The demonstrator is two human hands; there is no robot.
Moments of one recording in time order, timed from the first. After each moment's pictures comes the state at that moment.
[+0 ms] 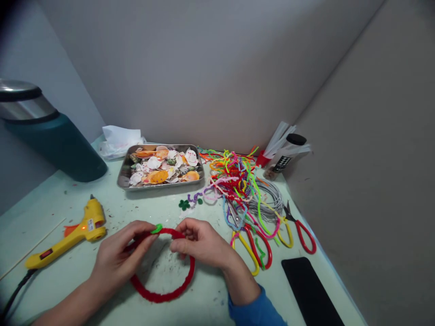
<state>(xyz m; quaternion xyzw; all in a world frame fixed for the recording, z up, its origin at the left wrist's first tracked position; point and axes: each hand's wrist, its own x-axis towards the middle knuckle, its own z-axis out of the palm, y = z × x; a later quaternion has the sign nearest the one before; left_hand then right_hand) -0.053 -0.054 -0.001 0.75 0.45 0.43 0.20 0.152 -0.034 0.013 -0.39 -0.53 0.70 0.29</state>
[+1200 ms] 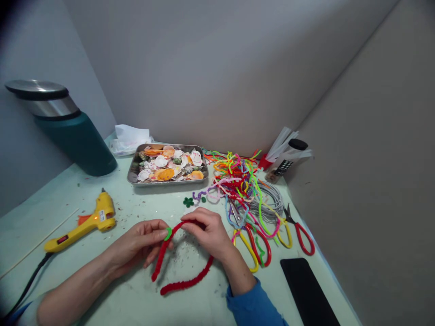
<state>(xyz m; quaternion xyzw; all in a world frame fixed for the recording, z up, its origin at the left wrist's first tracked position) -0.045 -0.047 0.003 0.37 0.40 0.30 0.78 0.156 -0.026 0.001 -0.38 -0.74 0.36 0.42</state>
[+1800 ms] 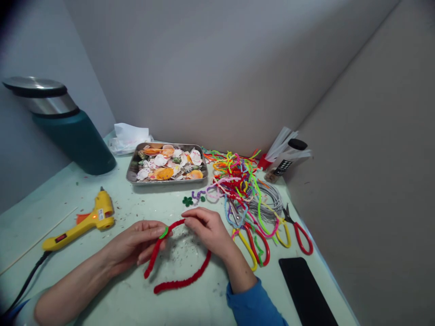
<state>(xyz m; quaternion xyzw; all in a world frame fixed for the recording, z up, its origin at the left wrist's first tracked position) -0.049 -0.046 0.001 0.36 0.37 0.29 0.80 0.163 -0.027 0.004 -0.42 -0.70 0.44 0.37</state>
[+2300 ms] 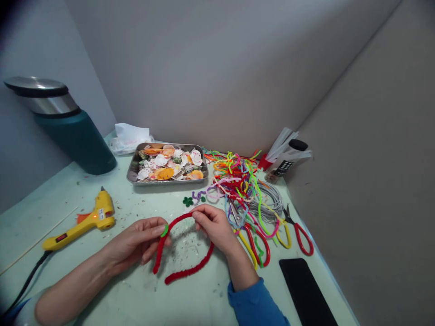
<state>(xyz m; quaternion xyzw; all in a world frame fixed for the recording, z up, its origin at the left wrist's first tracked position) -0.048 -0.045 0.002 0.34 0.38 0.32 0.80 0.166 -0.021 -0.002 -0.47 -0.56 0.56 0.39</state>
